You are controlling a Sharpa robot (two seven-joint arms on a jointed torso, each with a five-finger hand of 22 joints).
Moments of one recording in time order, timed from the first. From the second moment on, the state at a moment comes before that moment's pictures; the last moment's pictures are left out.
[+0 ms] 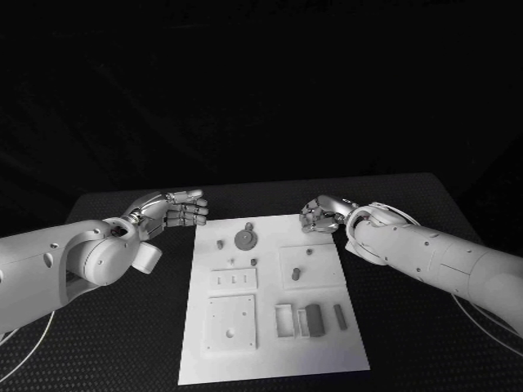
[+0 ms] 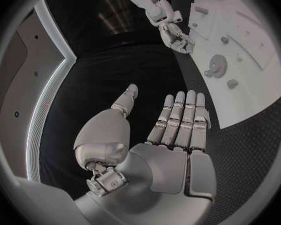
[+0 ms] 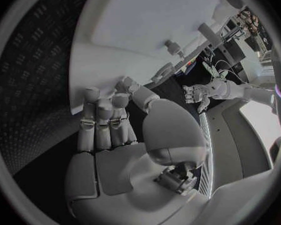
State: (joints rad) left arm 1.31 -0.87 -0.23 1.36 -0.09 -0.09 0.27; left_hand 0.79 0.00 0.31 -0.28 0.05 0.71 0.19 0.26 0.51 0.91 0.20 0.17 0.07 0.70 0.20 0.47 0.37 0.03 0.69 0.11 0.07 0.70; right arm 1.13 -0.45 -0.09 0.74 -1.21 -0.26 0.23; right_hand 1.14 -0.02 0.52 -0.29 0.05 0.89 0.10 0.26 0.61 1.11 0.01 1.03 0.94 1.09 -0.09 1.31 0.95 0.26 1.03 0.05 0.78 1.31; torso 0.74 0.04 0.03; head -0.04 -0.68
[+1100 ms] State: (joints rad) left arm 1.31 -0.88 -0.22 1.38 -0.16 -0.12 0.21; left_hand 0.92 0.00 0.45 -0.28 0.05 0.89 0.16 0.32 0.51 1.15 0.08 0.35 0.21 0.97 0.06 0.65 0.56 0.05 0.95 0.00 0.19 0.74; right arm 1.13 -0.48 -0.09 0.83 -1.27 -0.38 0.16; right_hand 1.13 -0.02 0.52 -0.29 0.05 0.95 0.07 0.28 0.62 1.13 -0.01 1.05 0.94 1.11 -0.11 1.34 0.94 0.26 1.05 0.03 0.80 1.31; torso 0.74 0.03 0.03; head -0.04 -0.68
